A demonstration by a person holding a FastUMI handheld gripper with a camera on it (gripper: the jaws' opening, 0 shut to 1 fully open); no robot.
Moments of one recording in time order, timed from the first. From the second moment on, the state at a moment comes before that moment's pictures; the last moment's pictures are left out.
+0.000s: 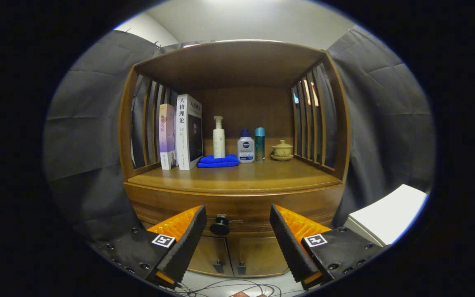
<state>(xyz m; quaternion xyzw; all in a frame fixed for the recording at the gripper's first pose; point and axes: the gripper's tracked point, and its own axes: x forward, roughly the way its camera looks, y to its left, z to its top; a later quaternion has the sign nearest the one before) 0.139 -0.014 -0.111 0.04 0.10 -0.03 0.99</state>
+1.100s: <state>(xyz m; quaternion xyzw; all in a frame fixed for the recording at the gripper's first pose) 0.214 0.015 -0.209 0.01 0.17 -0.02 0.99</state>
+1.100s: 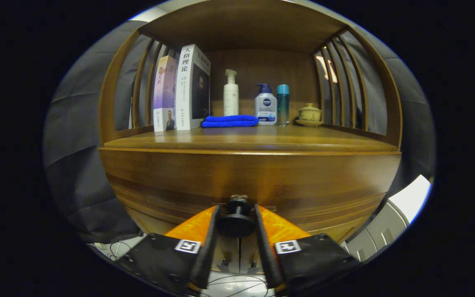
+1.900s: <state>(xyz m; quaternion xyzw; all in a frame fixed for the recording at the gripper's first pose) 0.189 0.012 -0.211 0.00 0.15 -0.04 0.99</state>
